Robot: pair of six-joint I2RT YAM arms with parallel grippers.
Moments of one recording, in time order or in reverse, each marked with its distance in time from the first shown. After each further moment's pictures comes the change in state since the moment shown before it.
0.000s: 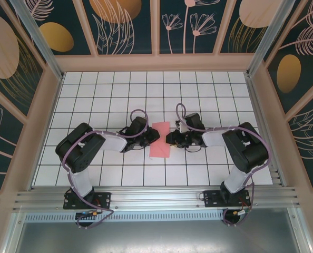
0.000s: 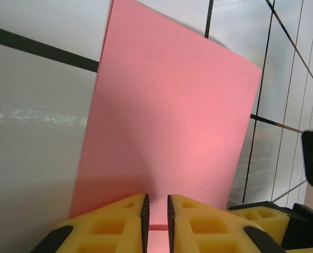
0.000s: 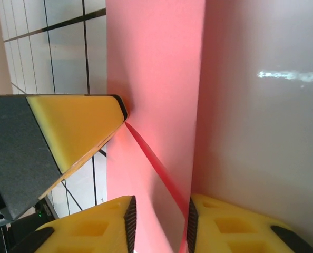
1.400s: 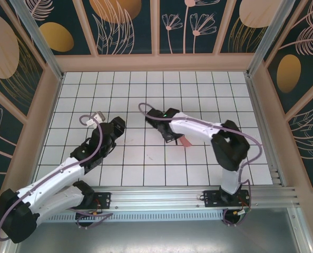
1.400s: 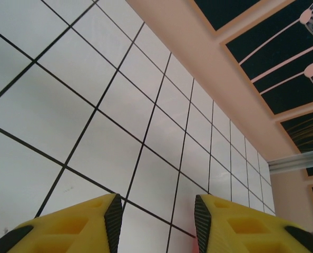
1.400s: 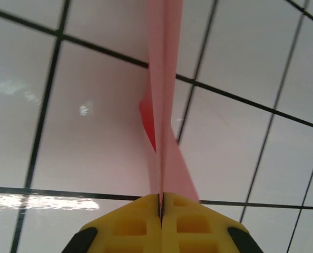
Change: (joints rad) left arm 0.040 -0.936 -0.215 -0.430 -0.645 0.008; right arm 0.426 0.210 0.764 -1.212 1.167 -0.185
